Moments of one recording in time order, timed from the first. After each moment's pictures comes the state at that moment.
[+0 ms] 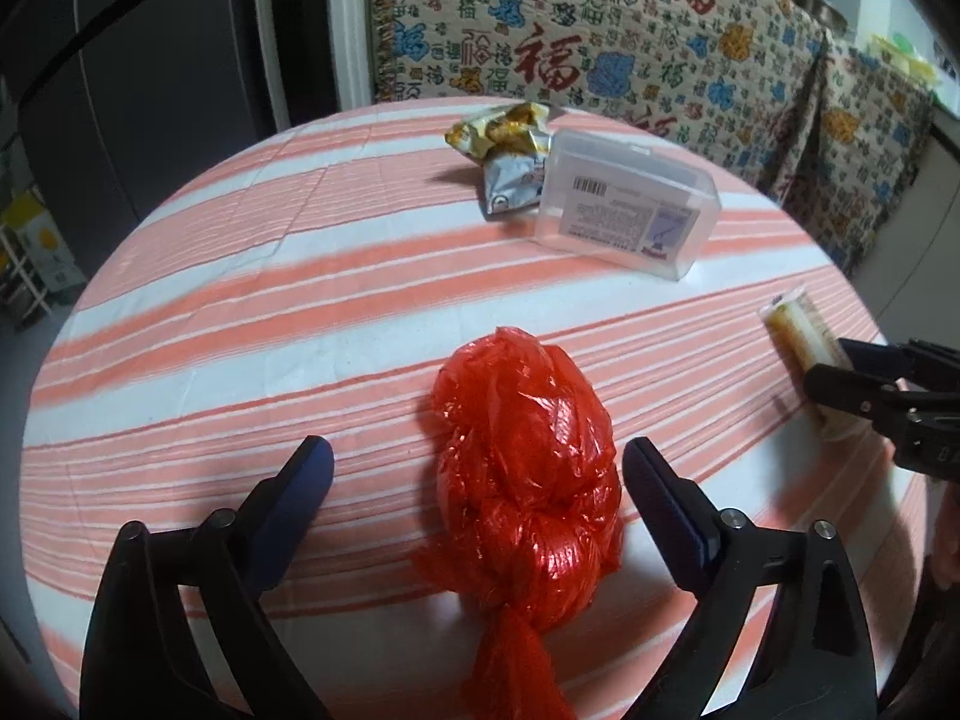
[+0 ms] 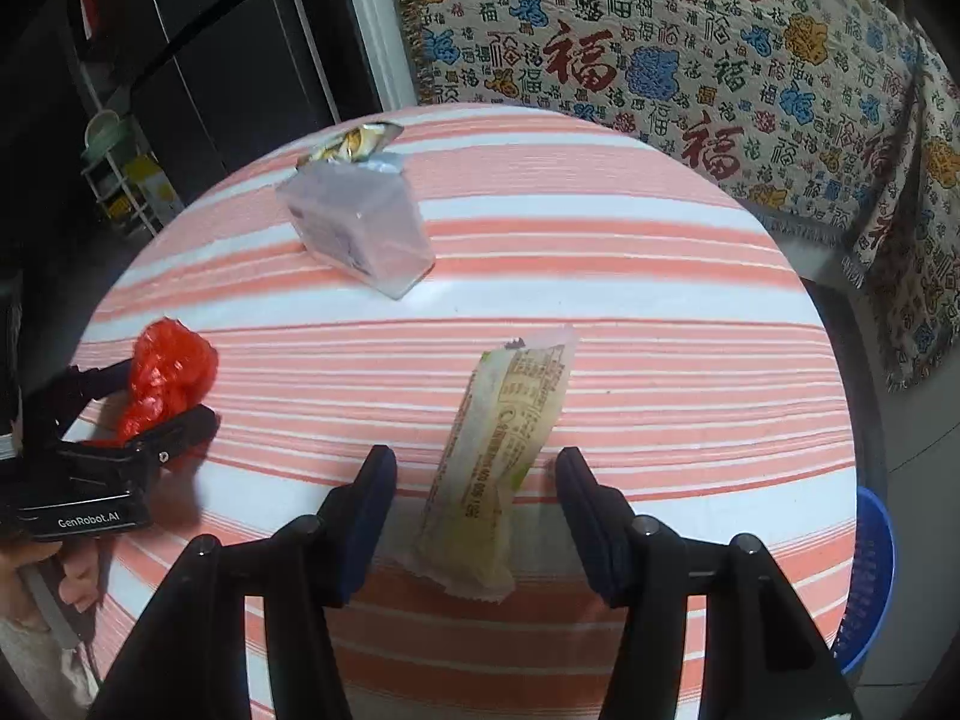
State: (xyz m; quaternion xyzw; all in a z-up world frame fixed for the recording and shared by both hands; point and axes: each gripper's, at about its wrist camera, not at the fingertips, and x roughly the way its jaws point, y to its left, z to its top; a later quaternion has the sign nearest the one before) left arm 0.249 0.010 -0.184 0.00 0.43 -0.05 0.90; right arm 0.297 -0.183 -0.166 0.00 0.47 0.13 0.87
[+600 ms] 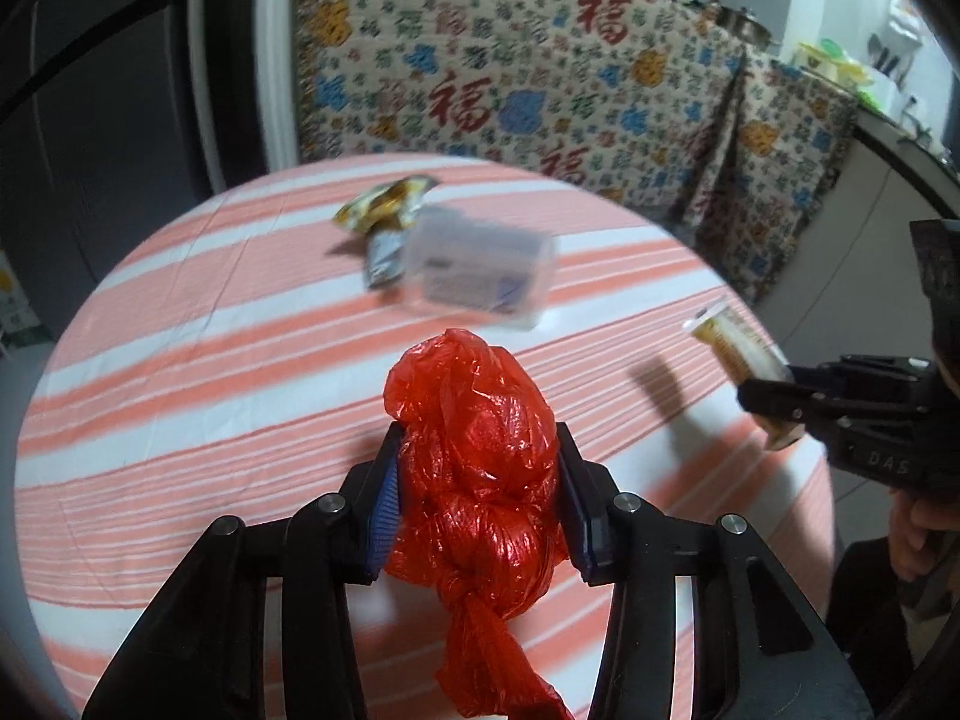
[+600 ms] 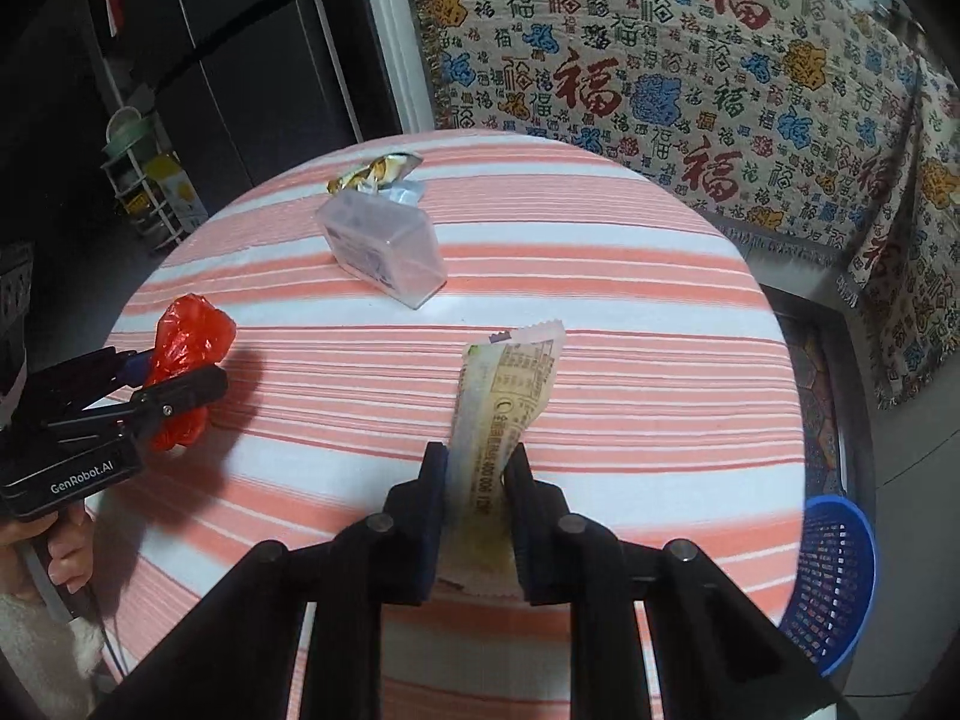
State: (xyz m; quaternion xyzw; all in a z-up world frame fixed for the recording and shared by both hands) left arm 0.227 -0.037 -0.133 0.00 0.40 -0.13 0.91; right arm 0.269 -0.203 -0.135 -0.01 0.46 0.14 0.88
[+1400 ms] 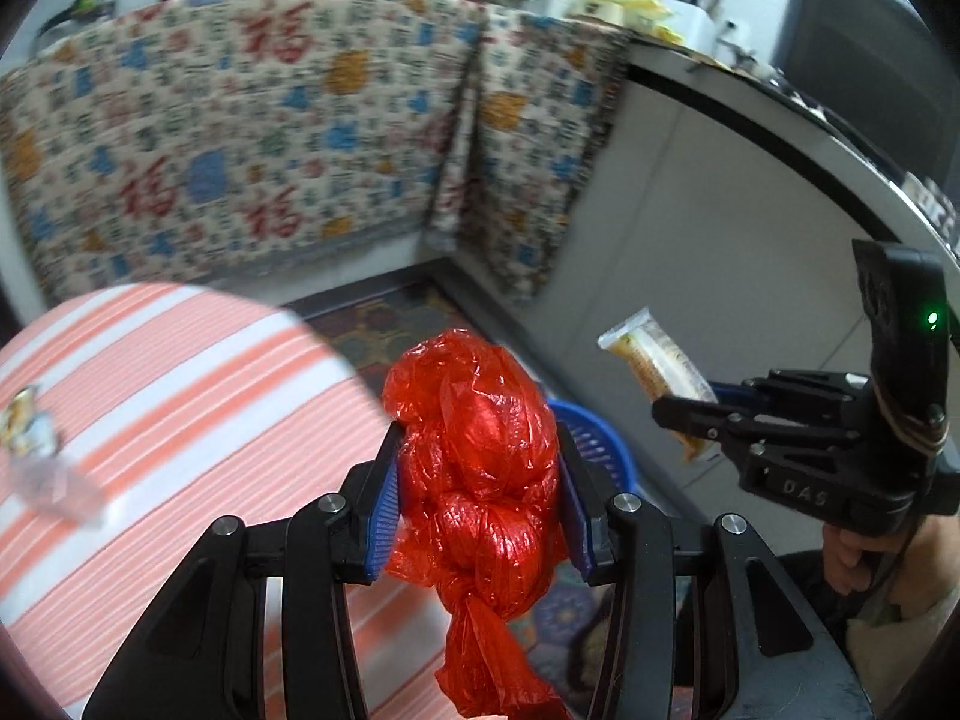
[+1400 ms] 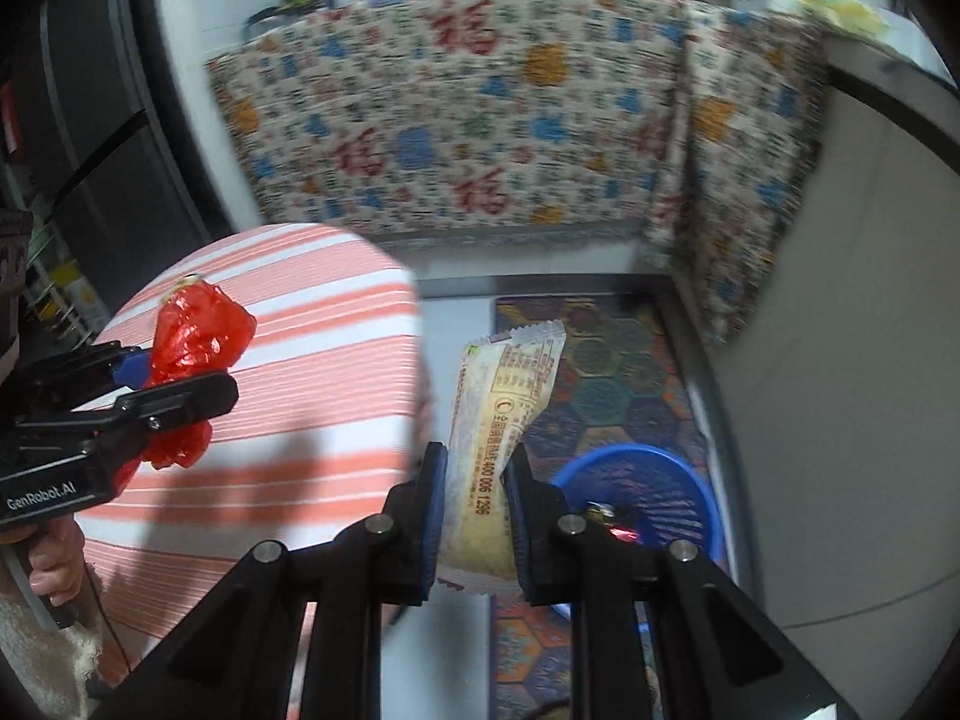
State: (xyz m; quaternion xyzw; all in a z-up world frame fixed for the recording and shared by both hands) left arm 0.237 -0.324 -0.073 0.04 0.38 -0.35 0.85; right arm 0.211 -0.424 -0.078 0.05 0.42 -0.01 0.90
